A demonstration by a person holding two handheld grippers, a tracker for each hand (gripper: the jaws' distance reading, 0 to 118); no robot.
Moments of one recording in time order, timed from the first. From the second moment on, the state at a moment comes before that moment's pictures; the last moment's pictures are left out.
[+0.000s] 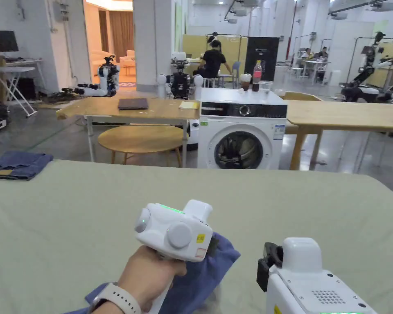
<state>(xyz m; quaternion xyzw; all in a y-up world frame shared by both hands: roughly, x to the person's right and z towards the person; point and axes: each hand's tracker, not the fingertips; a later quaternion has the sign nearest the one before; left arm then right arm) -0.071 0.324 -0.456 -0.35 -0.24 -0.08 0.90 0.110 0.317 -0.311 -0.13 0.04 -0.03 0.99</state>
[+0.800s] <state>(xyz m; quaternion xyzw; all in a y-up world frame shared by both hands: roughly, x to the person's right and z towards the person) -0.086 0.301 -0.347 -0.23 -0.17 -0.08 0.96 0.175 0.305 -0.304 -0.13 0.00 0.00 0.99</state>
